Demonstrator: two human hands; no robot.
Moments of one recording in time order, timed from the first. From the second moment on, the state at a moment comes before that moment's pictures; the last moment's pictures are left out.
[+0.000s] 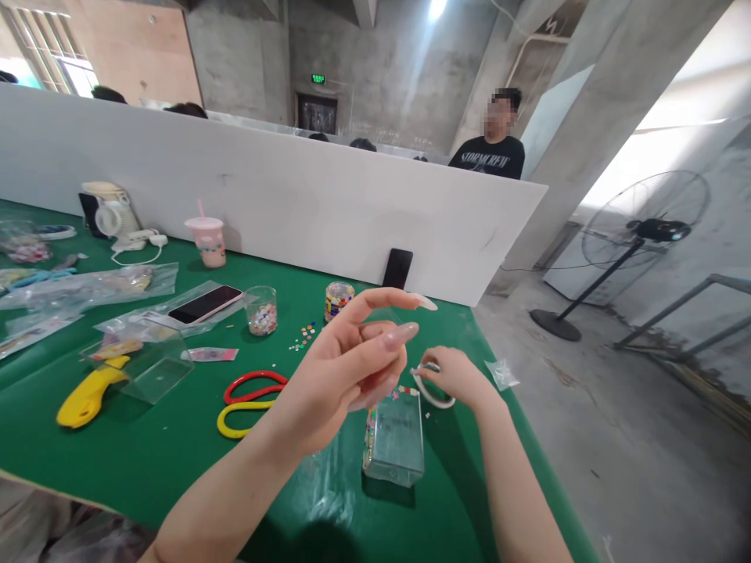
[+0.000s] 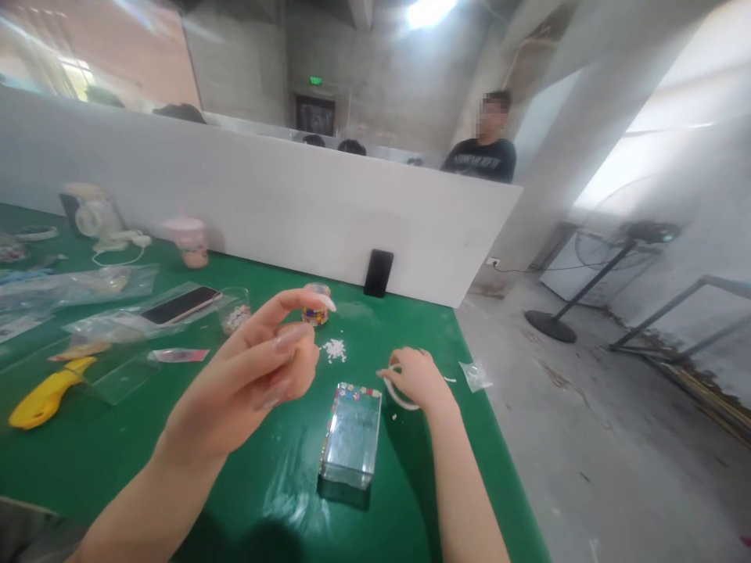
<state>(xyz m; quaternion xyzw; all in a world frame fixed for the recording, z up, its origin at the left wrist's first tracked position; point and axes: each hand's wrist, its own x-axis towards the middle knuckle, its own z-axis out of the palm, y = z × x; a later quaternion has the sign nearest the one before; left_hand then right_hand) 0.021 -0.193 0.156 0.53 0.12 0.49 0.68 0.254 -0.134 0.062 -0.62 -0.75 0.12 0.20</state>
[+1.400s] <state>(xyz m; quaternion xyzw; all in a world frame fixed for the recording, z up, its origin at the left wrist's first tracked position) 0.042 -0.210 0.152 0.89 0.15 0.43 -0.03 0.198 -0.230 0.112 -0.30 -0.64 0.19 0.68</state>
